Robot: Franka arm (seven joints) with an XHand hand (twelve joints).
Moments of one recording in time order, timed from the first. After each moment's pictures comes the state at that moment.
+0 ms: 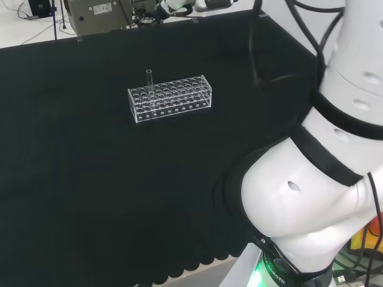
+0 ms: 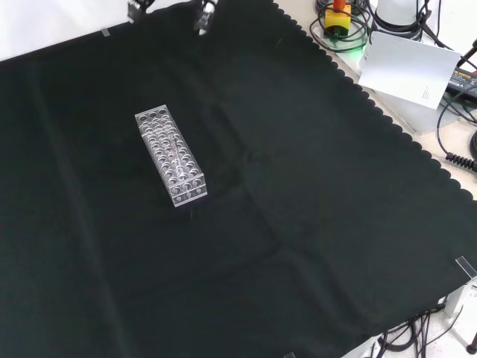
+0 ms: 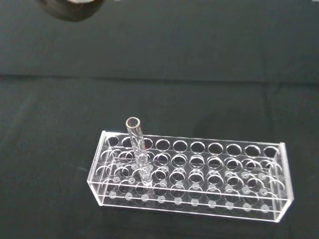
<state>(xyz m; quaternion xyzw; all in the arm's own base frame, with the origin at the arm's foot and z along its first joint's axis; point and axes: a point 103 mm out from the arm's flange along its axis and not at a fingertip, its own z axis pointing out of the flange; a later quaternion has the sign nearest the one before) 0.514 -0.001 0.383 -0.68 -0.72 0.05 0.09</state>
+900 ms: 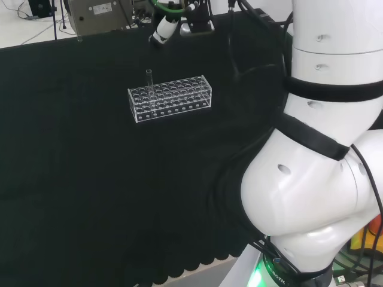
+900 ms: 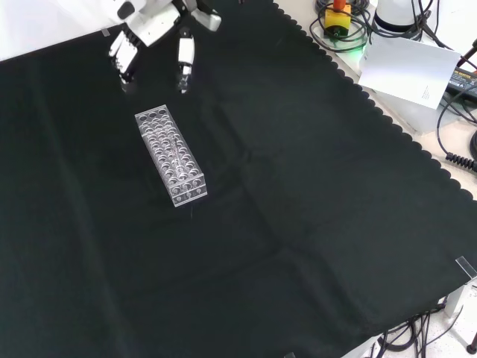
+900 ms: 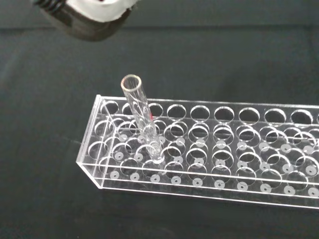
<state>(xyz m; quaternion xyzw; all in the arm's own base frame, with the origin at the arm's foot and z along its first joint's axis) 0.577 0.009 0.287 -0.67 -0.72 0.08 0.15</state>
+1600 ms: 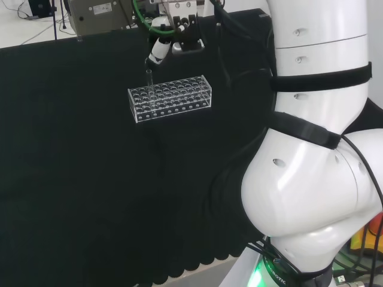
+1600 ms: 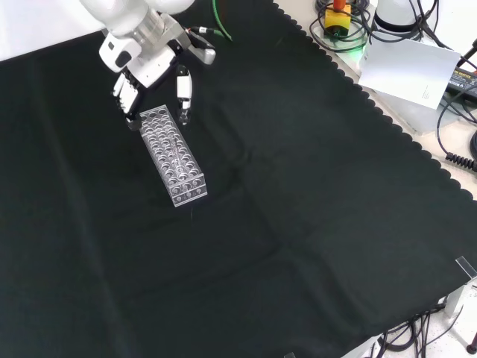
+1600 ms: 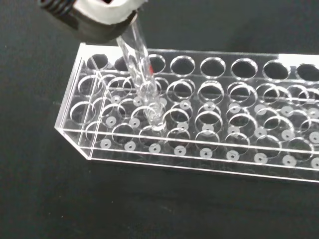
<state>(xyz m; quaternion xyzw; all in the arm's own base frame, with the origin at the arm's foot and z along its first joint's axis) 0.596 0.024 0.225 -0.66 -0.72 0.12 0.18</state>
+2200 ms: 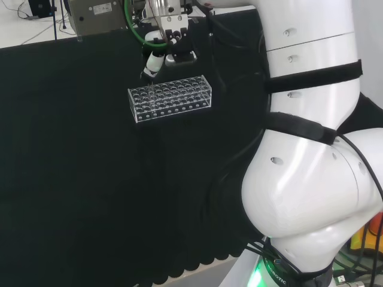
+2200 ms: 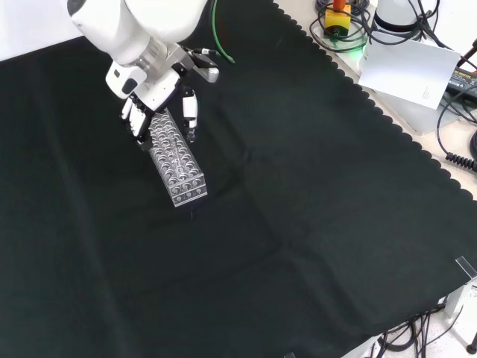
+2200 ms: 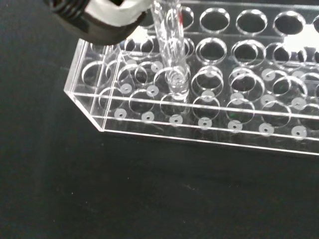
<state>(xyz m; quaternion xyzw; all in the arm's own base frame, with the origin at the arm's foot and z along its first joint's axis) 0.597 0.043 0.190 -0.65 -0.72 0.15 0.20</state>
